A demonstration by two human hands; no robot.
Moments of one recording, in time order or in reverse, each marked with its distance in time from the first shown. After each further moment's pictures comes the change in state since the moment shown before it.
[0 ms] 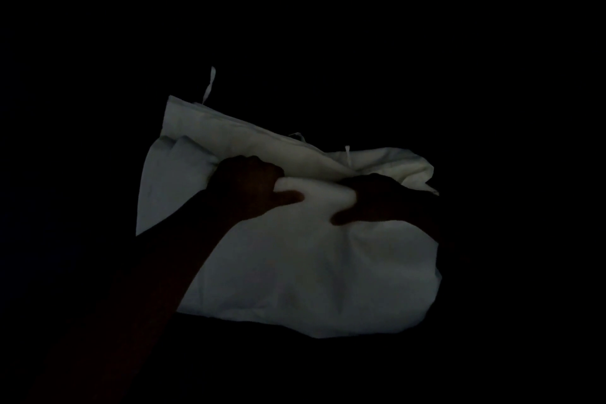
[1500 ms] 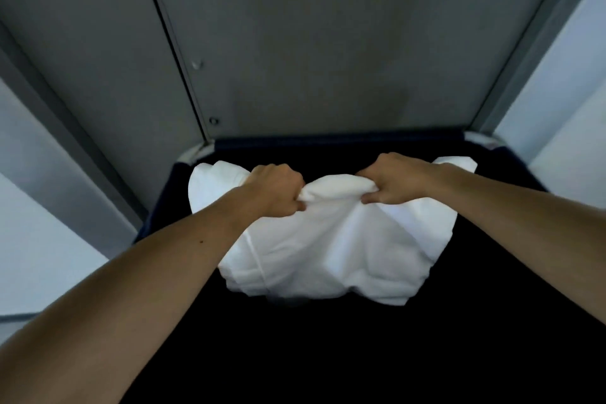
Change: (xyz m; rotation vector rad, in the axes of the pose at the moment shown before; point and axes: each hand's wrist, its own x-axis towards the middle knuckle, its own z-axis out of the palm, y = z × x) left_hand -0.452 0.149 -0.369 0.354 0.499 0.004; right_hand -0.581 -0.224 -0.142 -0.610 0.759 -0.210
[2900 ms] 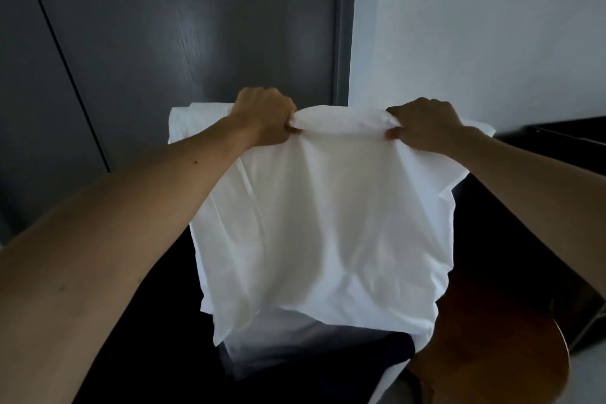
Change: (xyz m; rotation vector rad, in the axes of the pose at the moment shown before) left_hand -0.142 0.281 -0.289 0.242 0.737 0.122; right_hand -0.443 0.088 -0.138 -0.252 0.697 0.638
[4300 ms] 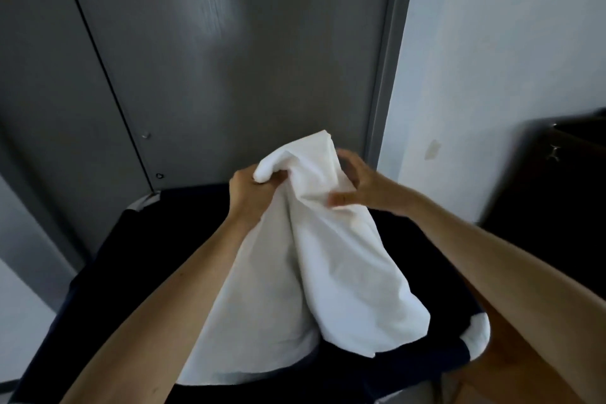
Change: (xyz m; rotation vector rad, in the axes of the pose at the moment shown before) left_hand -0.091 -0.035 0.166 -1.315 0.202 -0.850; right_hand 0.018 -0.147 0.129 1.277 -0.496 -0.219
